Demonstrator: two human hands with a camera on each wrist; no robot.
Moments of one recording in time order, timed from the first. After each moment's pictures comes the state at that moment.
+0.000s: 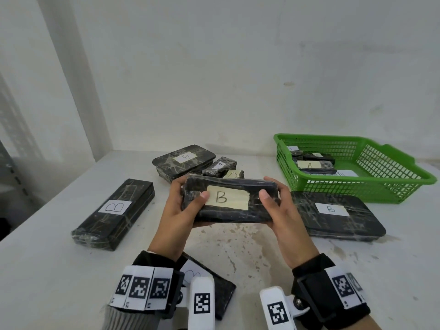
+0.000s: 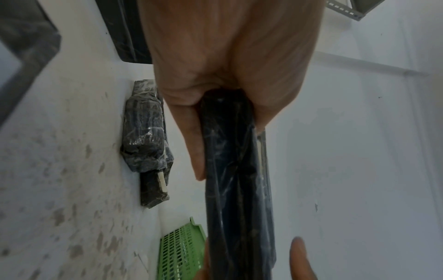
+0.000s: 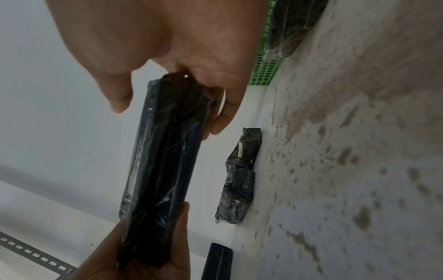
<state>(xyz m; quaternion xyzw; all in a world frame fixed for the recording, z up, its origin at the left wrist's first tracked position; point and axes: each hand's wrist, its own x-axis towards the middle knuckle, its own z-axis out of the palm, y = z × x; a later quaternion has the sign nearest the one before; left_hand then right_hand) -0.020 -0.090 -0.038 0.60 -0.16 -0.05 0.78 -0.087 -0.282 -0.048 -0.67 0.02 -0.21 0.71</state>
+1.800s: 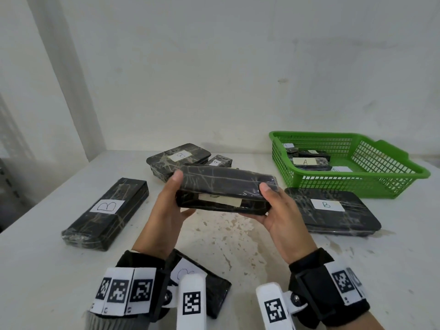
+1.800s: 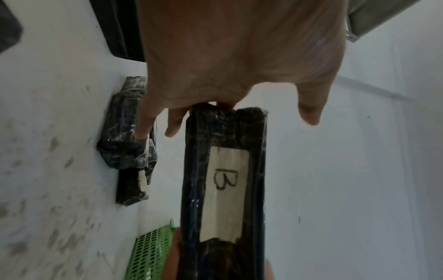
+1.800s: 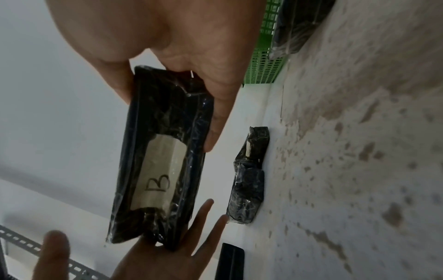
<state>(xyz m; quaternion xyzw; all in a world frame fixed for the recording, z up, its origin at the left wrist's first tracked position) -0.026 -0.084 -0.024 0.55 -0.19 -0.09 0.81 -0.090 -0.277 -0.037 -0.56 0.01 -0.18 0.81</state>
